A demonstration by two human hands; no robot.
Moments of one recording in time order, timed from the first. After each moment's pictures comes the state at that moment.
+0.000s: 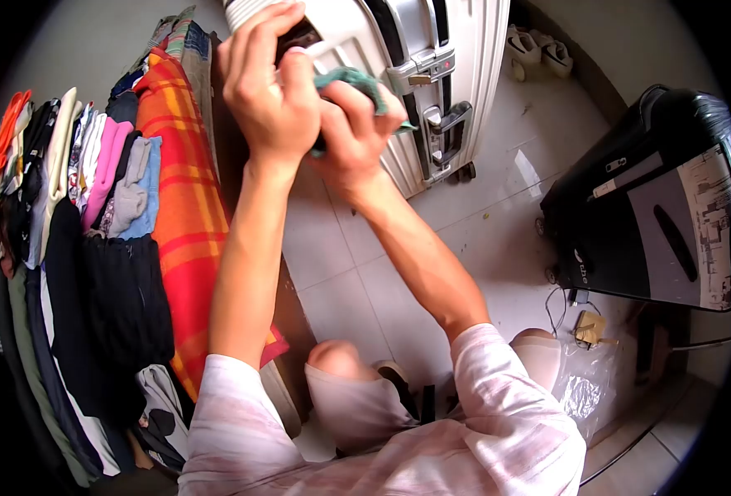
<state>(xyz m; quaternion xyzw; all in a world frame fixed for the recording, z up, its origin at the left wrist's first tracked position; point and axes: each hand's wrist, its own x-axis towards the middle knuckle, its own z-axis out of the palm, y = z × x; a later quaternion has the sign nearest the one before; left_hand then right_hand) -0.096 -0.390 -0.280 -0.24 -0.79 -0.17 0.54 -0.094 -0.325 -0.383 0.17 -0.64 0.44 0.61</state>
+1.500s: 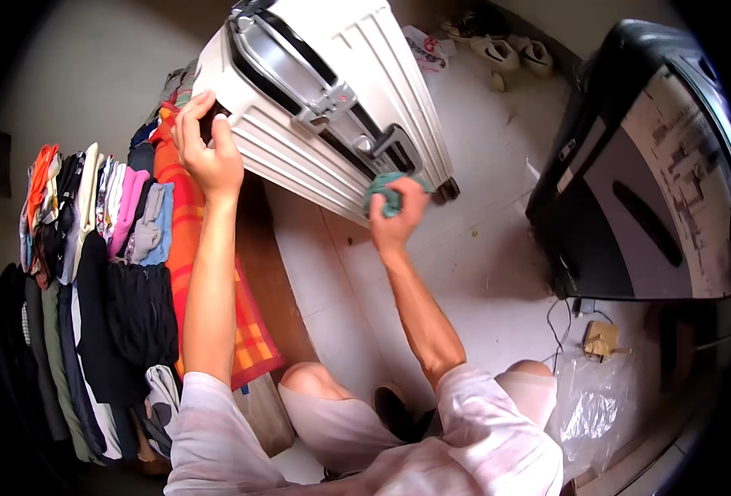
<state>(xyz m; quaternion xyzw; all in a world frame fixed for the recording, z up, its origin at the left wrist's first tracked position) -0.099 -0.391 -0.281 -0.20 -0.81 -0.11 0.54 -0.062 -0.231 -0.518 -0.04 -0.60 0.67 0.44</state>
